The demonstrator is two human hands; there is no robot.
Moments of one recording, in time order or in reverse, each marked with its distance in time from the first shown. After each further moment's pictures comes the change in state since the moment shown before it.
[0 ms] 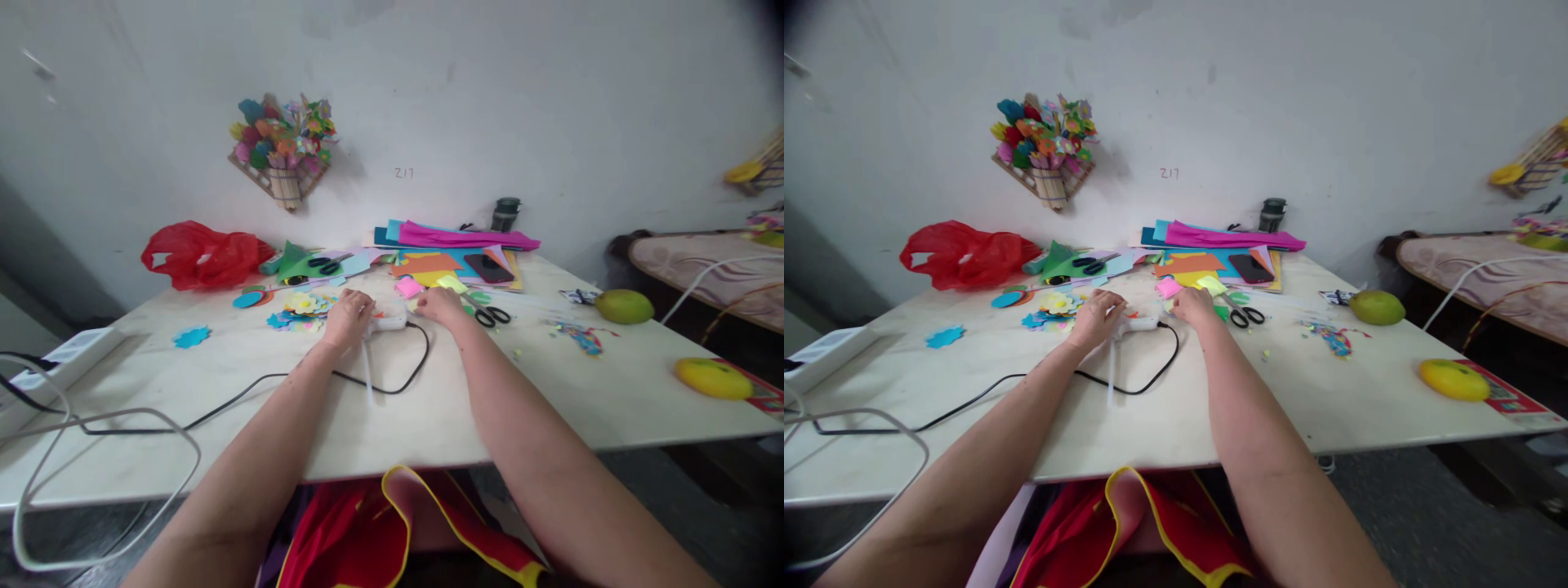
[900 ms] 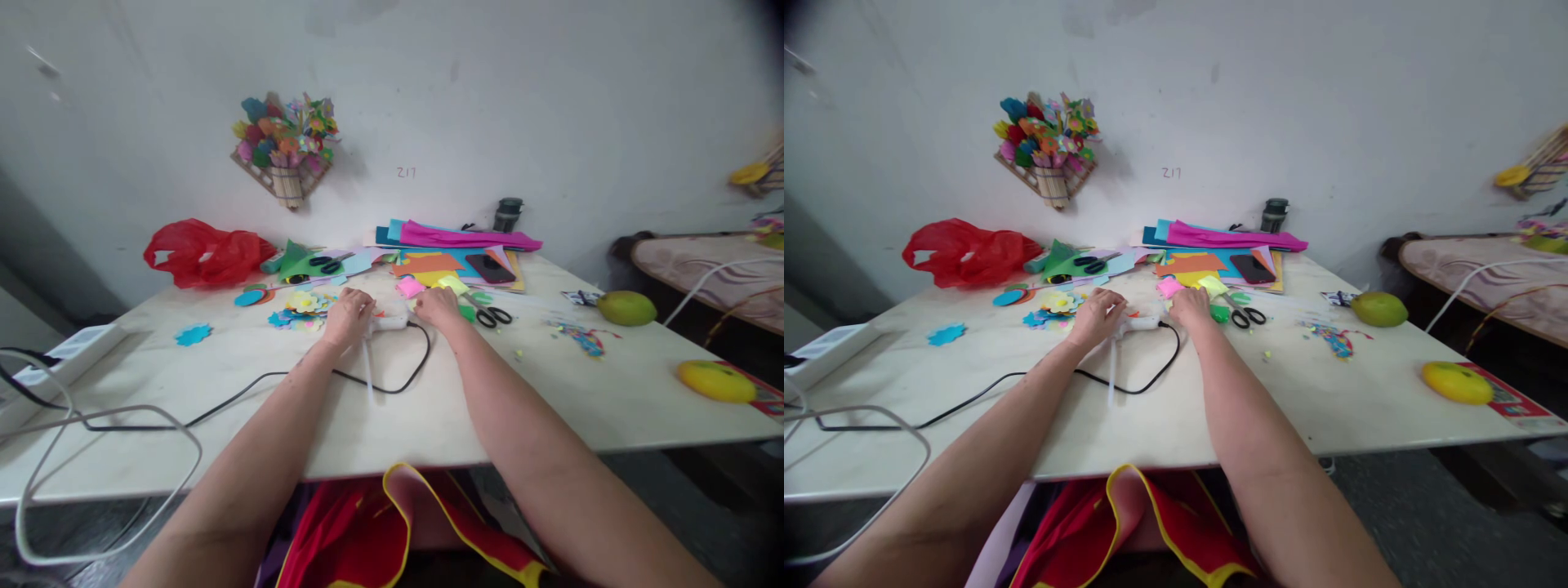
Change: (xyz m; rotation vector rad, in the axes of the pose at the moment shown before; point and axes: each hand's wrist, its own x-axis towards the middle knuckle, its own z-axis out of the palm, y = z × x) left_hand -0.001 0.000 -0.002 0.043 -0.008 -0.008; right_hand 0.005 -0.007 0.012 -0.098 0.065 -0.011
